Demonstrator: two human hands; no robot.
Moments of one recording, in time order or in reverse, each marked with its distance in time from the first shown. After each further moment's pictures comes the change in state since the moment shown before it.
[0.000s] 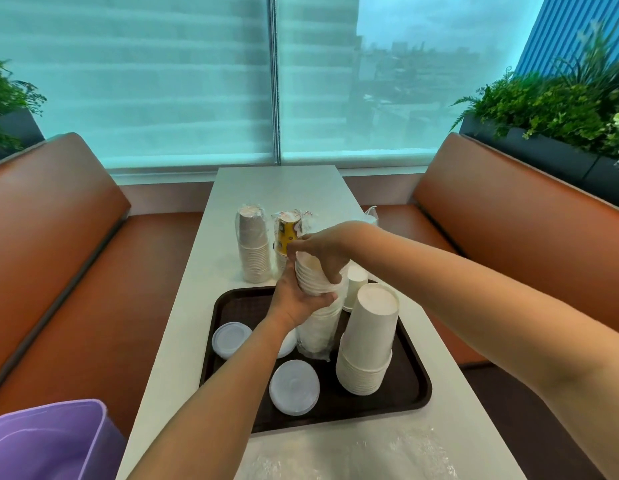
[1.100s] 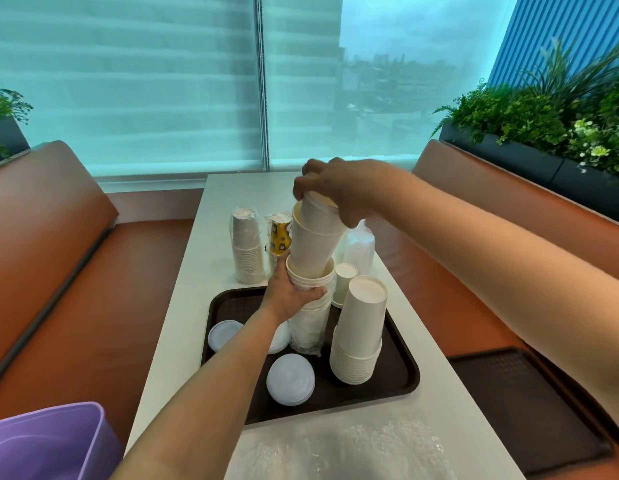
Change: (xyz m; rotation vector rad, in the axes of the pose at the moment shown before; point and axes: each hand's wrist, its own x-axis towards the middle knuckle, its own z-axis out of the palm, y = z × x) left_hand -0.007 -0.002 -0.011 0.023 -0.056 0.051; right_hand -0.087 0.014 -0.049 -0.158 0.446 0.100
